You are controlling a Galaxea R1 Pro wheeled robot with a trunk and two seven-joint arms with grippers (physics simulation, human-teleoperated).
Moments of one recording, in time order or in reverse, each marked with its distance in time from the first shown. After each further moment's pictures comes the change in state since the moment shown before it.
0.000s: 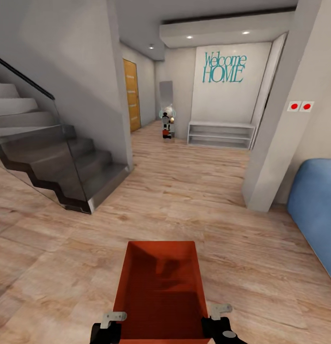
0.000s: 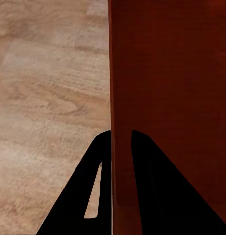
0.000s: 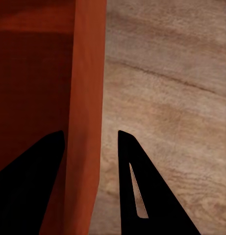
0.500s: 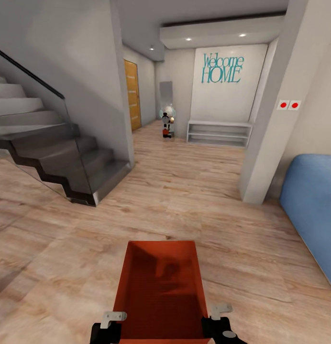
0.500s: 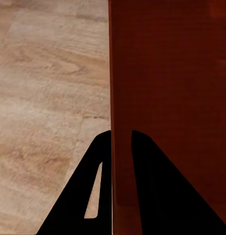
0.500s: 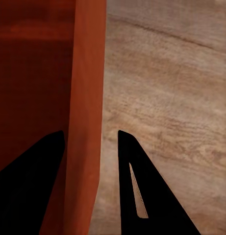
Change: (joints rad) left arm 0.000 0.000 -0.002 0.000 0.002 -0.002 0.000; right arm 0.000 0.000 0.000 0.000 0.000 0.000 0.000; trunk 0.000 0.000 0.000
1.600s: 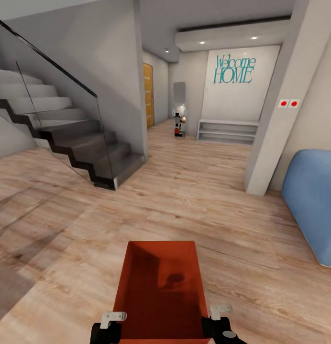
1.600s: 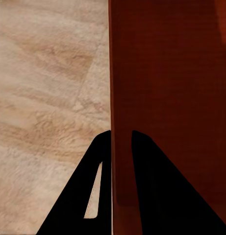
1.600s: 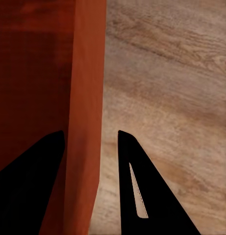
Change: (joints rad) left arm 0.000 0.000 0.001 0.000 -0.002 0.000 0.000; right arm 0.000 0.000 0.000 0.000 0.000 0.000 0.000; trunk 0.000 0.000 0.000
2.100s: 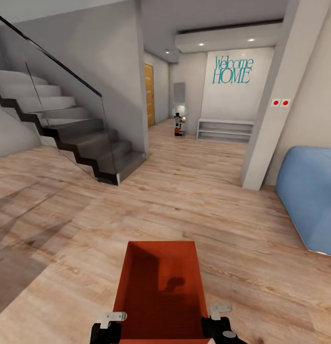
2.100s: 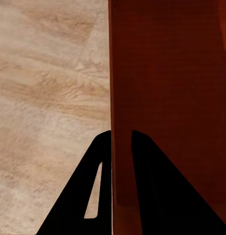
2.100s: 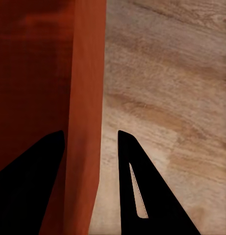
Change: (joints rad) left arm 0.000 0.000 0.000 0.000 0.001 0.000 0.000; right arm 0.000 0.000 0.000 0.000 0.000 0.000 0.000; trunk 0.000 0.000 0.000
